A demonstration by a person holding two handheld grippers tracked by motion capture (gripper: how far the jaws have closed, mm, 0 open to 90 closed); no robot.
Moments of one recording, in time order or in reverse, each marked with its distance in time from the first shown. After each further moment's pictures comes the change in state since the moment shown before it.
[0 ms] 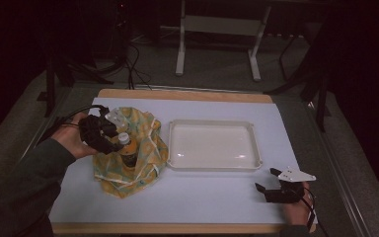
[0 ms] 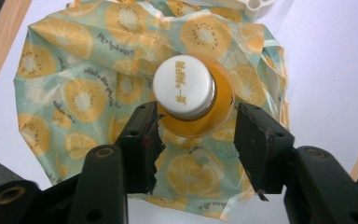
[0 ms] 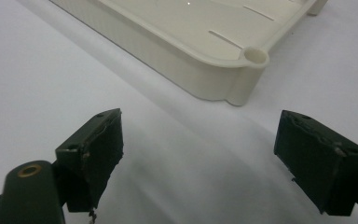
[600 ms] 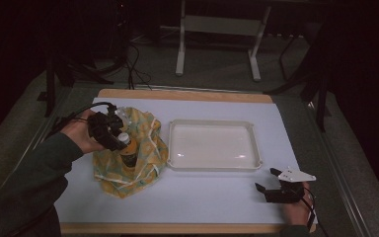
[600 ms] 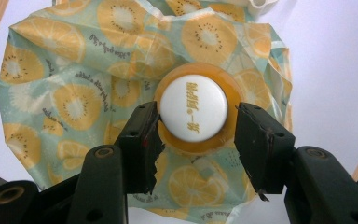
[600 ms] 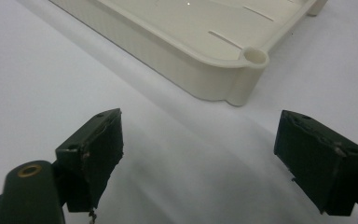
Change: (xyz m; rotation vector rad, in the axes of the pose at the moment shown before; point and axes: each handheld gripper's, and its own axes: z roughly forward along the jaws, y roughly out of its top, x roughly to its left) left arm 0.011 0.014 0.016 0.048 -0.044 -0.009; right arm 0.000 0.000 0.000 -0.001 0.000 -0.001
